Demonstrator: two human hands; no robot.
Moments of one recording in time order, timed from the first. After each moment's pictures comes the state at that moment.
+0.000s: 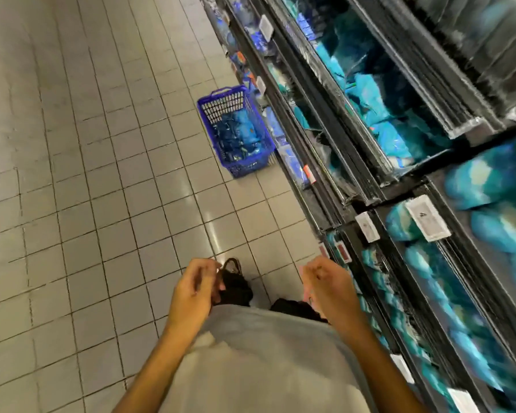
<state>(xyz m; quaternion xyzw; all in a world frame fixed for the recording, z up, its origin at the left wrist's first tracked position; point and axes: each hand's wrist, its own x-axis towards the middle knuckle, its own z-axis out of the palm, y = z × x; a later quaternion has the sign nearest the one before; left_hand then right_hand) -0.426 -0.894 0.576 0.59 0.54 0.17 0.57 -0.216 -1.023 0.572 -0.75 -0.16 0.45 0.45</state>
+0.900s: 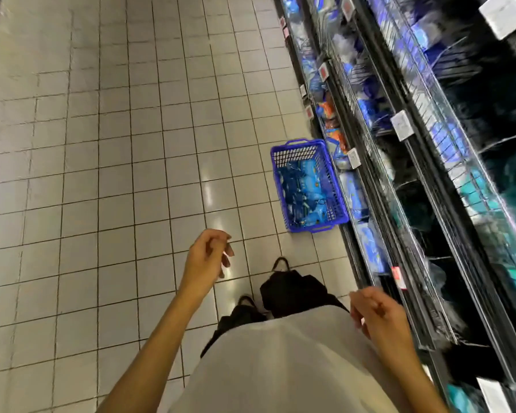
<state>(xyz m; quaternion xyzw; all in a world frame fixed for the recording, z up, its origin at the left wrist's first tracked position) -0.485 -0.429 0.553 0.52 0.58 0.21 0.59 -0.240 -0.635 0.571 -0.77 -0.17 0.43 0.43</state>
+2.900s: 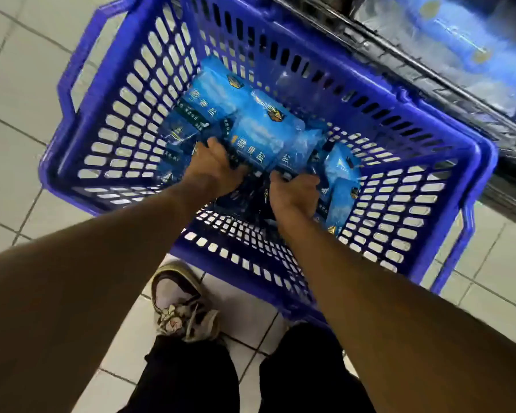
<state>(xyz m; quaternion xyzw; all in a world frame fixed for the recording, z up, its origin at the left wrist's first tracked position) 0.010 -0.051 -0.189 0.85 0.29 -0.32 0.28 0.005 -0.183 -0.189 -0.84 0.35 0.26 0.31</state>
